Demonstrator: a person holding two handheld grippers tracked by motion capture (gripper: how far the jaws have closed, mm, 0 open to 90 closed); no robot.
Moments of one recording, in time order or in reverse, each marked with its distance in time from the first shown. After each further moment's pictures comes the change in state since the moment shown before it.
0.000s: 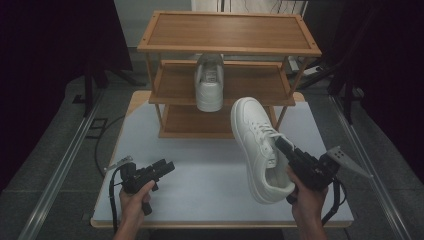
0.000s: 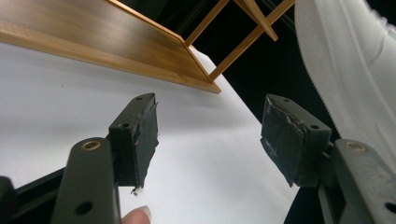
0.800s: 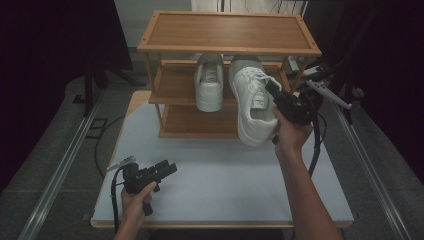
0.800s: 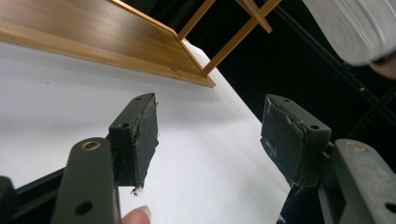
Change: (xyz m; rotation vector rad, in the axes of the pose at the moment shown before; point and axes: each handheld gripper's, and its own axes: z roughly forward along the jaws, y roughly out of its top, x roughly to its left) left arm -0.003 -0.001 0.004 0.031 -0.025 0.025; right arm 0.006 0.078 0.116 -0.001 -0.164 -0.022
